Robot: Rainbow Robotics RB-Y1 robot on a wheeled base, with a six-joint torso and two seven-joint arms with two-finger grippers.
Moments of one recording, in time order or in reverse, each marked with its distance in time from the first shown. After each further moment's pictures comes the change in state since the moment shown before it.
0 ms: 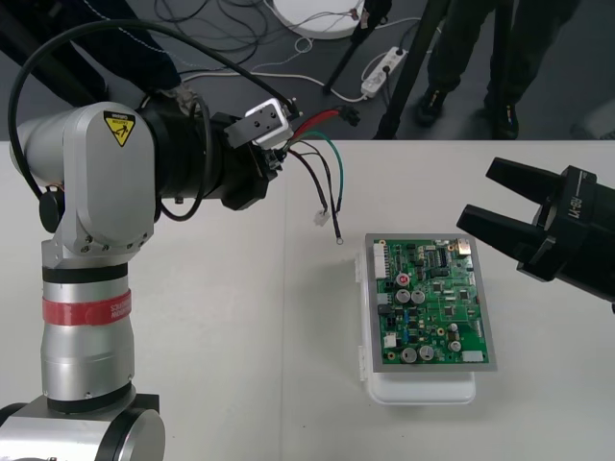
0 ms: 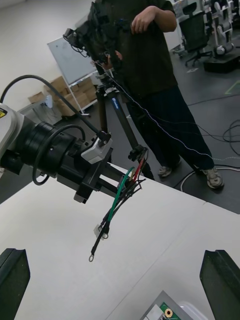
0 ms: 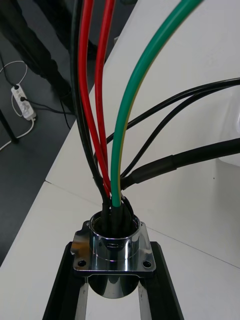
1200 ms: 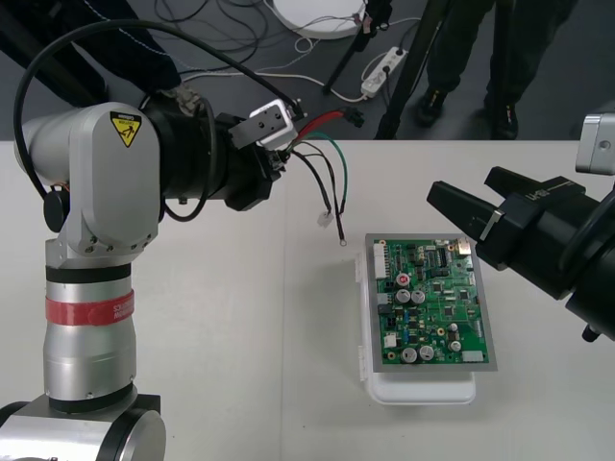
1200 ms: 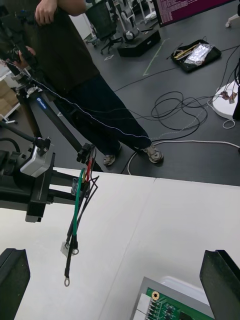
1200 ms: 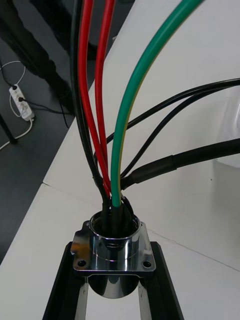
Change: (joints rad) right arm 0.009 0.202 -0.012 -0.299 -0.029 0.680 -0.007; left arm -0.001 0.000 -0.016 0.000 0.000 0.000 0.011
